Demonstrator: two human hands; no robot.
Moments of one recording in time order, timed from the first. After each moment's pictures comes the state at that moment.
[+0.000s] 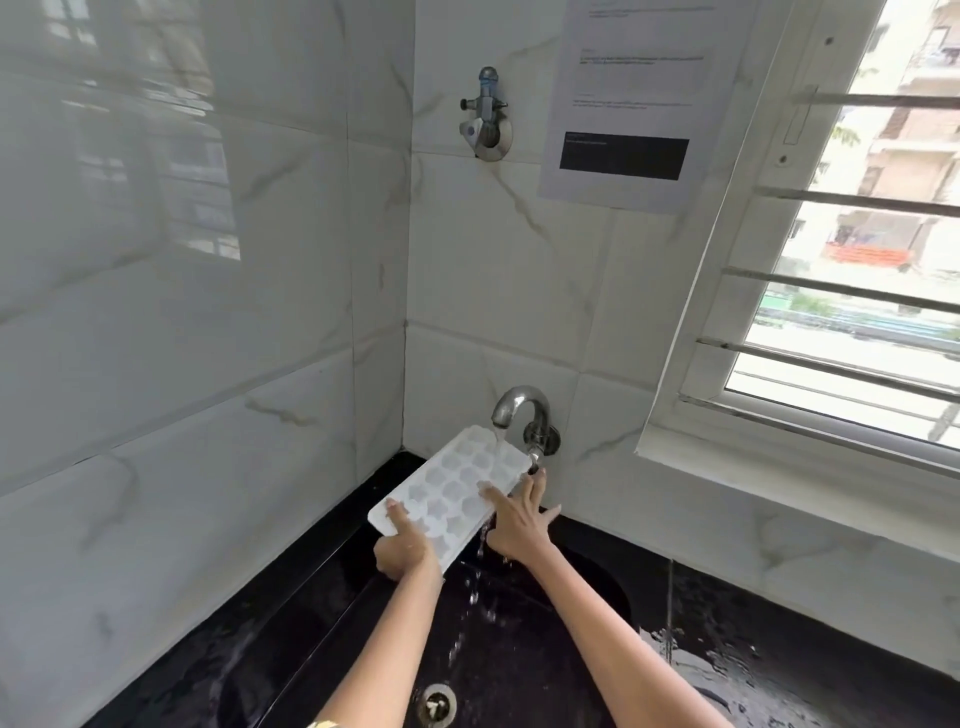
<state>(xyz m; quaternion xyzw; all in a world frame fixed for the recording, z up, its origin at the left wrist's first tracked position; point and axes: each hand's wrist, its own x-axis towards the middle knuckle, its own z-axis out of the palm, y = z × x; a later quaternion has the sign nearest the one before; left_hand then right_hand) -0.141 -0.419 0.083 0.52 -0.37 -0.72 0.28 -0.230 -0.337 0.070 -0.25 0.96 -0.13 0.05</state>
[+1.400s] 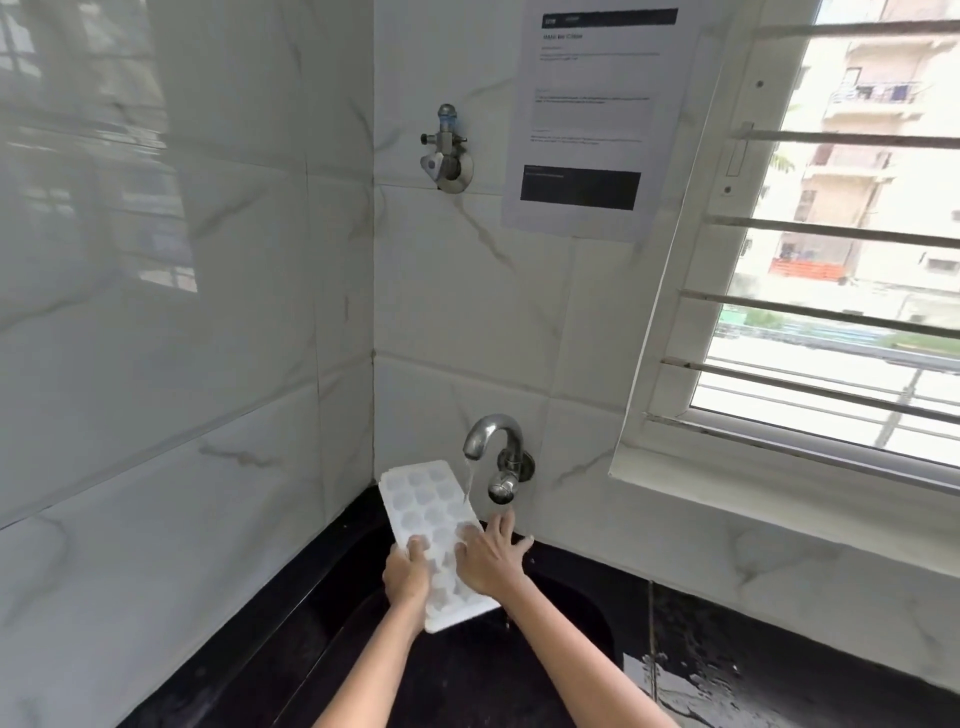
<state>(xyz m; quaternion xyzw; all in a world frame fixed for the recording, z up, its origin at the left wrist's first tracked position) -0.184 -0.435 0.039 0.40 -0.60 -0.66 0.19 -0.231 -0.342 0.071 -0.24 0.96 -0.11 0.06</state>
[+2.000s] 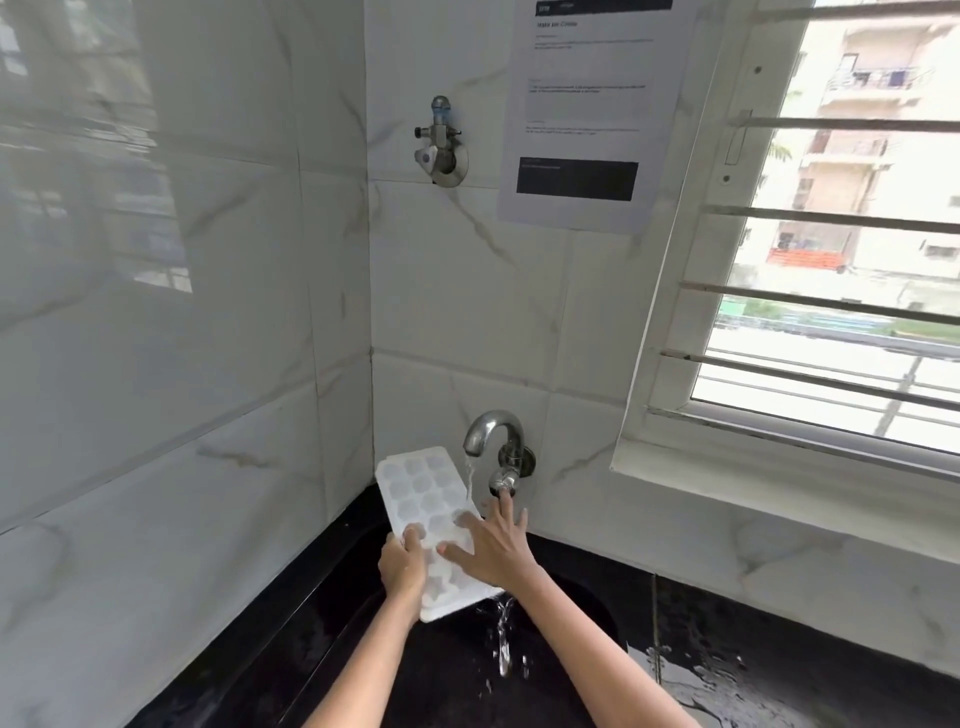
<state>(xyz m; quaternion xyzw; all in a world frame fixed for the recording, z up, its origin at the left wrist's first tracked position) -0.189 -0.443 0.041 0.38 -0.63 -0.65 0.20 -0.239 -0.336 0.077 -0.28 0.95 -0.09 0.04</state>
